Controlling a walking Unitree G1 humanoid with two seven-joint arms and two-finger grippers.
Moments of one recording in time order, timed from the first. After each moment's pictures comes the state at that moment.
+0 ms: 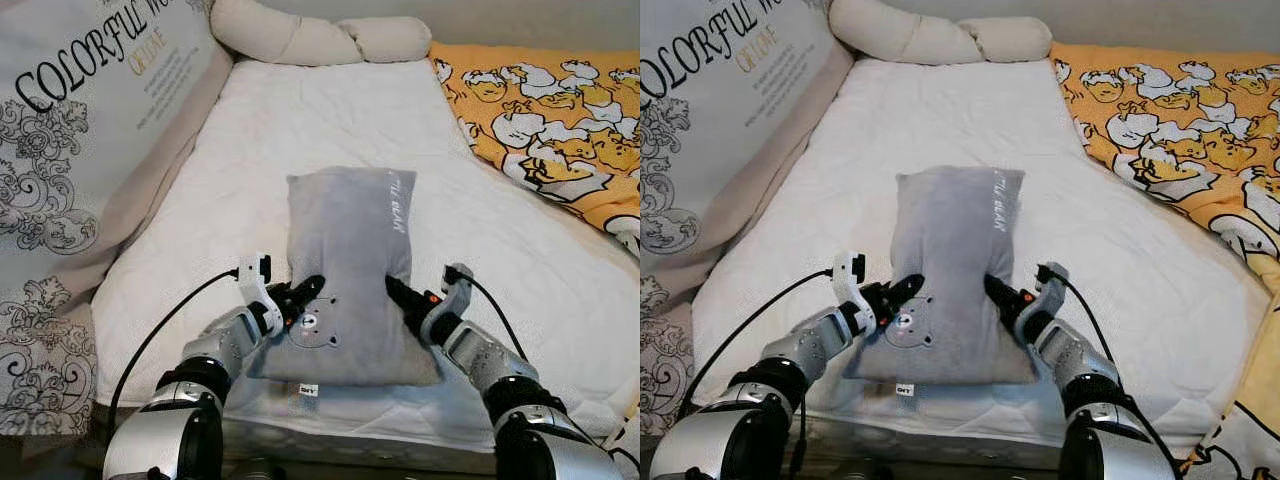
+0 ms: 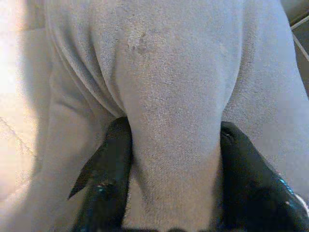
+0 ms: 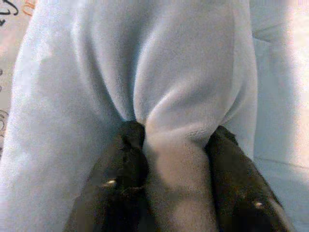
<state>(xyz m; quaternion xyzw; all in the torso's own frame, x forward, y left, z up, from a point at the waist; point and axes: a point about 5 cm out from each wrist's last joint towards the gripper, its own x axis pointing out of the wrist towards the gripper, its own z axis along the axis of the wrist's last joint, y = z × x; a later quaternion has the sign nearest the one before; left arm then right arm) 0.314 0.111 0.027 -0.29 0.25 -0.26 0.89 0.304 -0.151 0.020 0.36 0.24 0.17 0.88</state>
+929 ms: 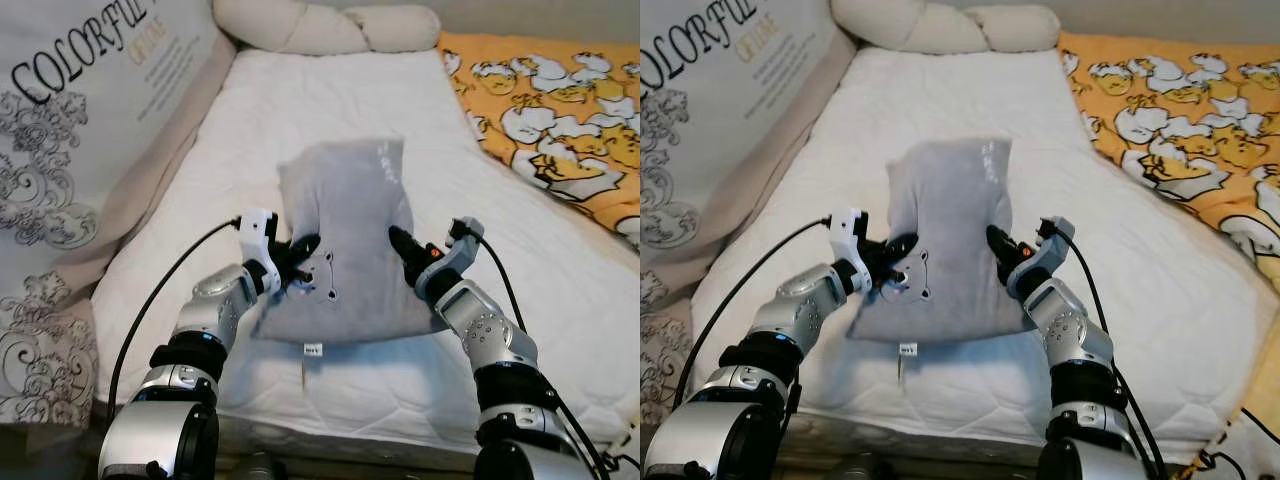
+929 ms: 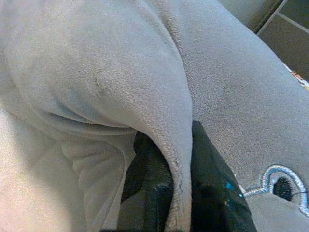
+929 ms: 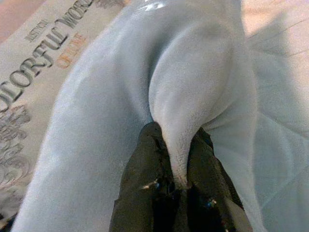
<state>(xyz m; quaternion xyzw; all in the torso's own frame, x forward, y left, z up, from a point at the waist) 0.346 0.111 0.090 -0.14 0.13 -0.33 0.92 0.330 -0.136 0.086 0.37 0.13 0.15 0.91</state>
